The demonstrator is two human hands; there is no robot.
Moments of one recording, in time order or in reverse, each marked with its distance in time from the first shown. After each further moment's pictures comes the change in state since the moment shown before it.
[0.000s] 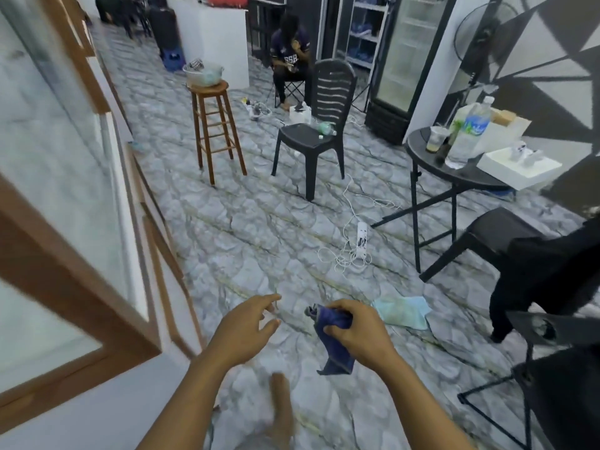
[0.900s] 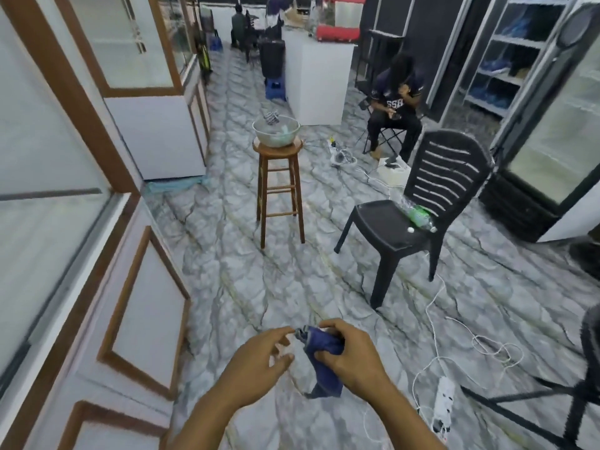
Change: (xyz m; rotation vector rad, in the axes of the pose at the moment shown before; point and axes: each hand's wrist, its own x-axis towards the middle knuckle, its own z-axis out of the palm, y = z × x) left_hand 0.595 -0.068 -0.223 -0.185 0.189 -0.228; right_hand 0.717 -0.130 -0.078 0.064 -0.284 -0.231
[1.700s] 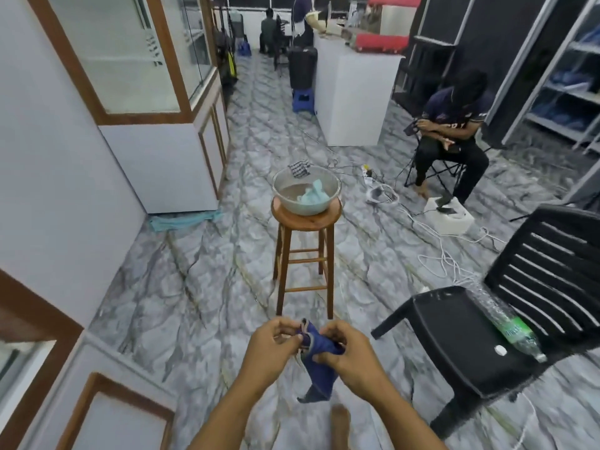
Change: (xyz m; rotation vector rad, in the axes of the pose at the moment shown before) left_hand 0.516 -0.071 -0.223 -0.656 0.320 -0.311; right_hand 0.574 -0.084 -0.020 0.195 -0.138 -0.001
